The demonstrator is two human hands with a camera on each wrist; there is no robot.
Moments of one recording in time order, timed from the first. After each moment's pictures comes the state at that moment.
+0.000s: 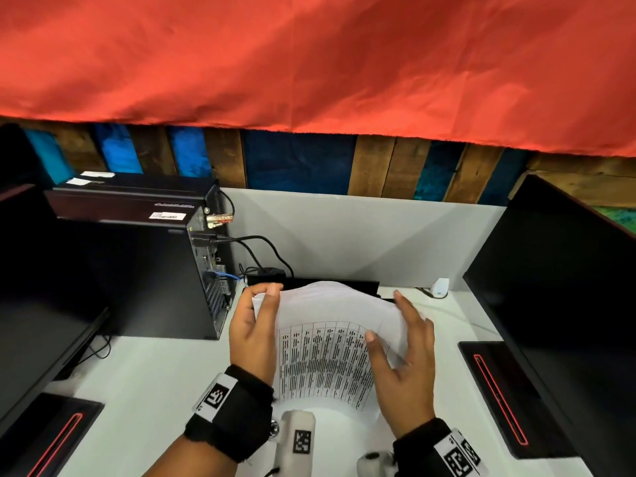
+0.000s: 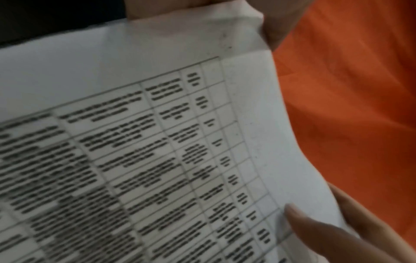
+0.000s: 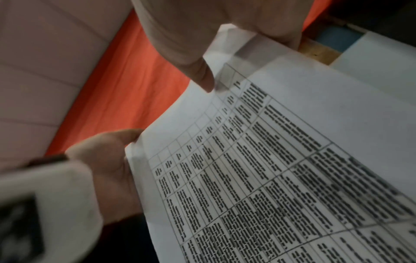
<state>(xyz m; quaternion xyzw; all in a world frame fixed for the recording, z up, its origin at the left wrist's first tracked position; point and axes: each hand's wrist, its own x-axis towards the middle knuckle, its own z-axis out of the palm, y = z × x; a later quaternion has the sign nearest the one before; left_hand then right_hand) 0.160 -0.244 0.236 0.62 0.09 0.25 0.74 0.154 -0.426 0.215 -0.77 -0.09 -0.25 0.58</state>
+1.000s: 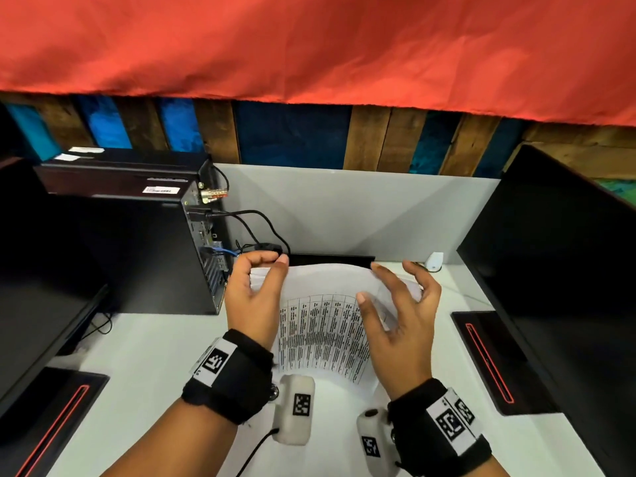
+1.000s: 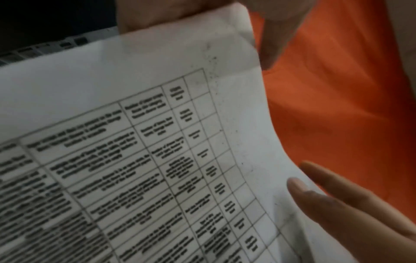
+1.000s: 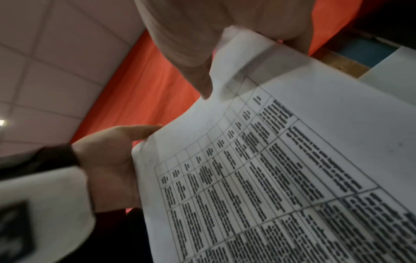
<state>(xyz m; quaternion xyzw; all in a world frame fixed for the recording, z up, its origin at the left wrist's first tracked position) 0.157 -0.248 0.249 0.63 0.10 0.28 0.71 0.146 -0.426 0.228 -0.79 -0.10 -0.28 0.53</state>
